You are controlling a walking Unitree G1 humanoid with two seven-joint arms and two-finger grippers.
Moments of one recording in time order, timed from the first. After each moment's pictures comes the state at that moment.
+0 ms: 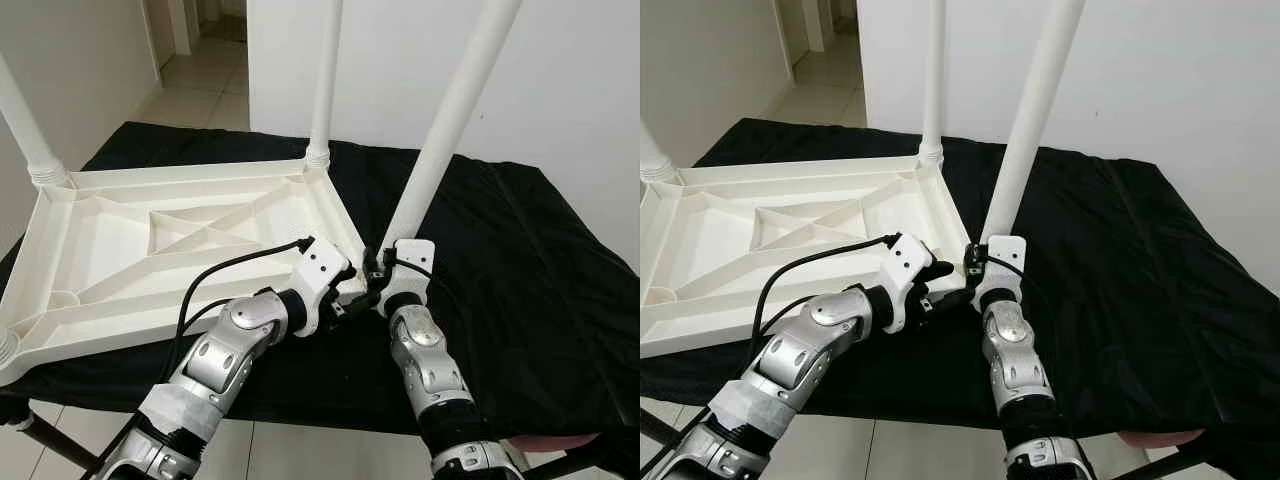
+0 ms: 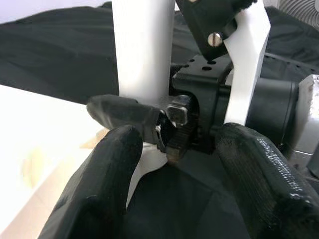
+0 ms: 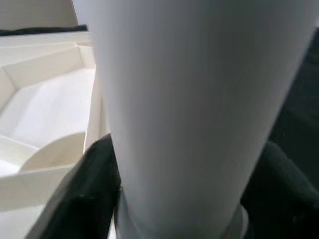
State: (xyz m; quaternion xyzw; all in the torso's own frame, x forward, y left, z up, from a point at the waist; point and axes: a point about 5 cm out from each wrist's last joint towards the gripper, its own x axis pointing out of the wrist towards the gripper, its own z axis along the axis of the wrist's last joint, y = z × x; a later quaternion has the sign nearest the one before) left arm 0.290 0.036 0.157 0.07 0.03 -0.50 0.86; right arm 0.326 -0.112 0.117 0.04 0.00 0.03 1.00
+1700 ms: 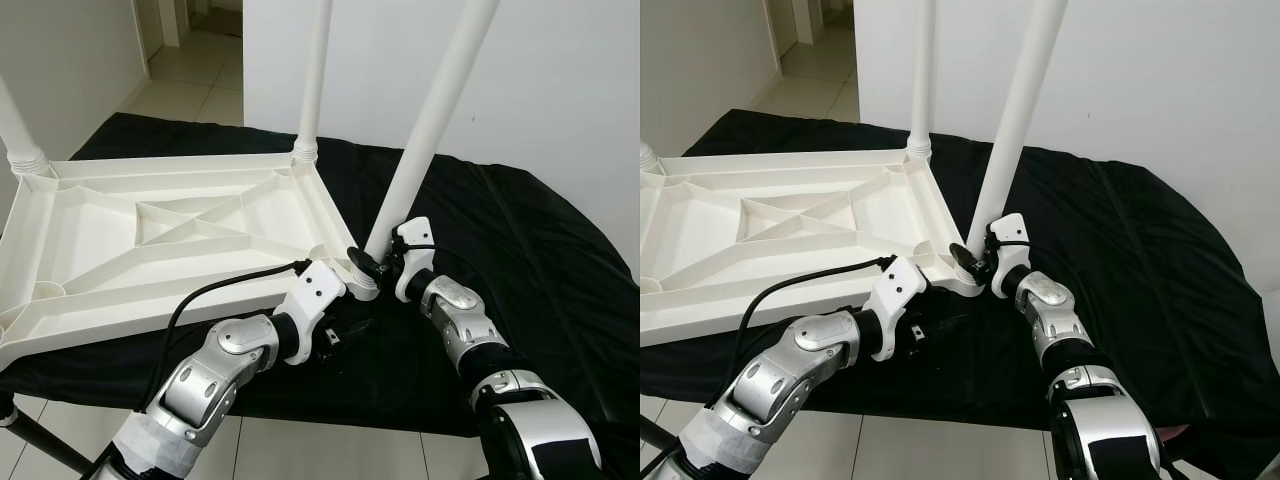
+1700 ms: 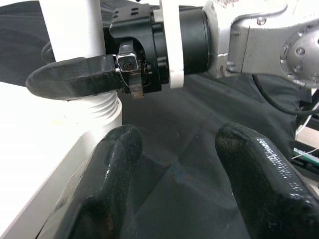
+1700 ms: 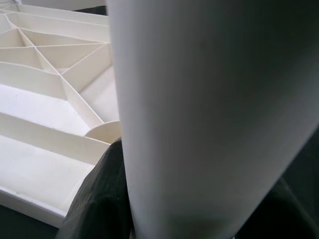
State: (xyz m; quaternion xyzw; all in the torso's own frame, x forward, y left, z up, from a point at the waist) left arm 0.259 0.042 0.156 0.07 0.05 -0.53 0.85; right arm 0.362 -0.140 0.127 -0.03 0.00 0.29 0.96
